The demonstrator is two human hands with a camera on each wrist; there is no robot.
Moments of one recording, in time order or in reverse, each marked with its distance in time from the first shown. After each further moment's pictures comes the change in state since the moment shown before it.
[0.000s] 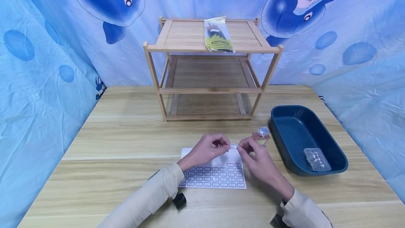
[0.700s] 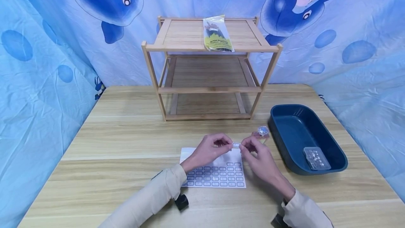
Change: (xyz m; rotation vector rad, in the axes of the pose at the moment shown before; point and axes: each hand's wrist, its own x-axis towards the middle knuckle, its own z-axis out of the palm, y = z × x) left_hand 0.003 -0.003 0.012 -0.061 0.056 0.033; right_hand -0.003 -0.001 -0.001 0.063 0.055 0.067
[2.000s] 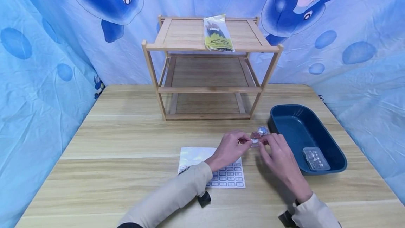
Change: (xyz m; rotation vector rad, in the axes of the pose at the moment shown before) left_hand 0.040 0.008 0.056 0.264 0.135 0.093; right_hand -0.003 0.019 -0.044 -0.609 0.165 -0.340
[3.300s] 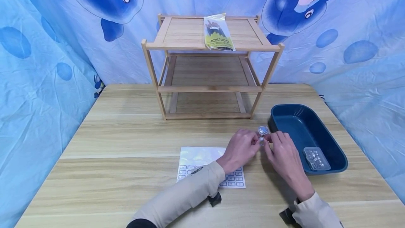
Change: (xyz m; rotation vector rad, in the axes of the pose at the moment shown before) left_hand 0.014 0.015 0.026 0.409 0.077 0.127; right_hand 0.004 0.006 -0.004 -0.136 -0.043 0.075
